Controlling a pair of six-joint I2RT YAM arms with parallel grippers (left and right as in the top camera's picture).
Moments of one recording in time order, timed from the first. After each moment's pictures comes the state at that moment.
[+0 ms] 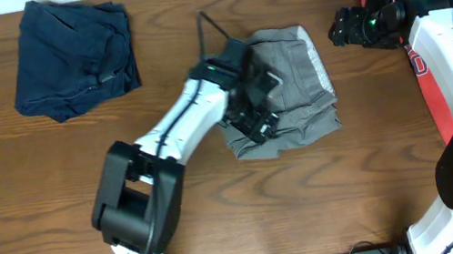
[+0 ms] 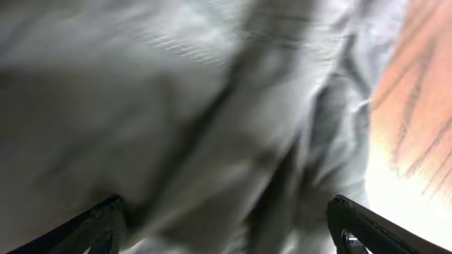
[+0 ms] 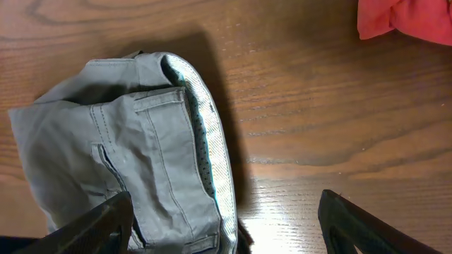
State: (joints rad) left arm -0.59 2.02 1.47 -0.81 0.34 0.32; right arm -0.02 1.83 1.54 -0.82 -0.23 0.22
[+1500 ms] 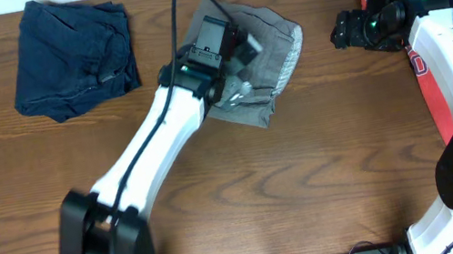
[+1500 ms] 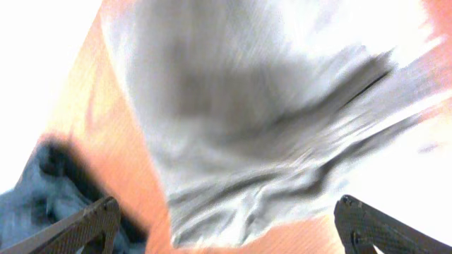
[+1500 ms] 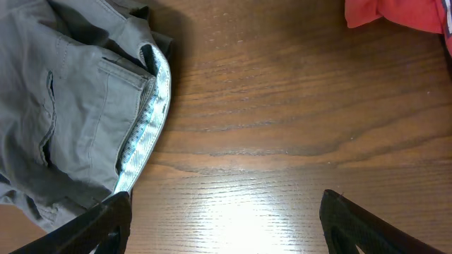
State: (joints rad) left arm -0.54 1.78 1.48 -0.66 -0.11 0.52; right arm -0.02 1.83 1.54 -0.85 -0.20 0.22
